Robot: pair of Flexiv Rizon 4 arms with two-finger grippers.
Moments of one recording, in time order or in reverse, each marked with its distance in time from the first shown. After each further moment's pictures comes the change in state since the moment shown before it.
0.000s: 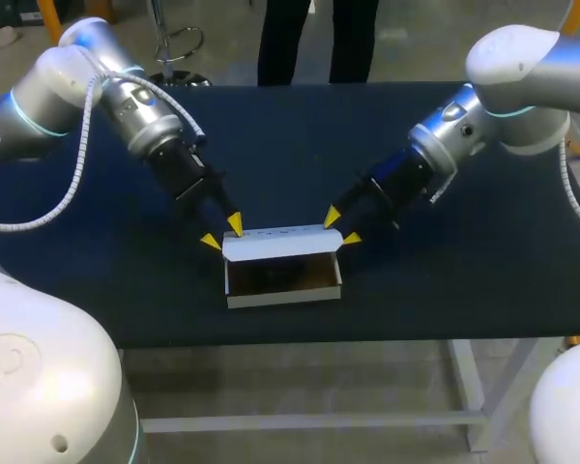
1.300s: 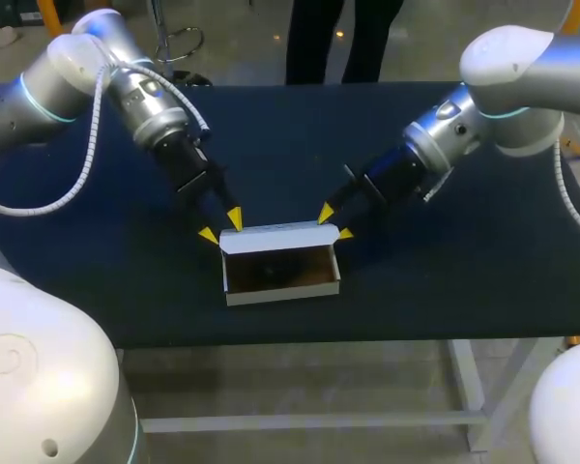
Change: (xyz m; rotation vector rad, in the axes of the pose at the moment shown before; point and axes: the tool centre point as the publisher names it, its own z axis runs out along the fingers) left arm 0.002 -0.004 -0.010 -0.035 -0.047 -0.001; right arm 0.012 0.007 0.006 -0.034 0.020 0.020
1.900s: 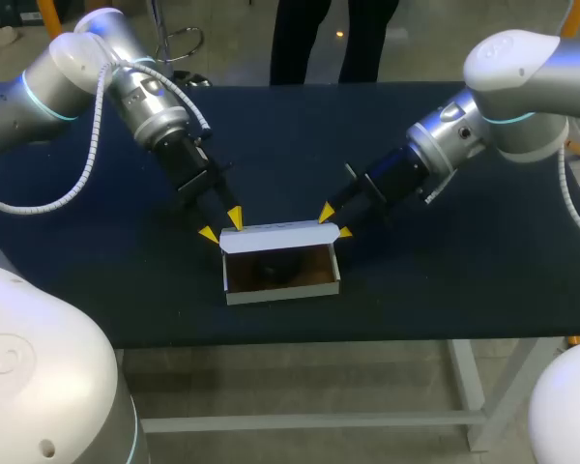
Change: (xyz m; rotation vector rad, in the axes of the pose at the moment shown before) left arm 0.001 -0.001 -0.001 -0.007 -0.006 0.004; right arm 0.002 -0.001 -0.001 -0.040 0.027 0.001
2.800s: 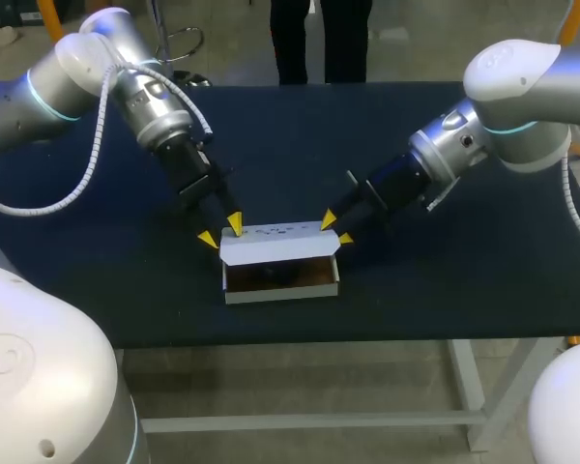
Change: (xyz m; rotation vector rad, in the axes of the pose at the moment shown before) left arm -0.008 -0.007 0.005 0.022 -0.046 0.036; right arm -0.011 -0.001 0.005 -0.027 0.001 0.011
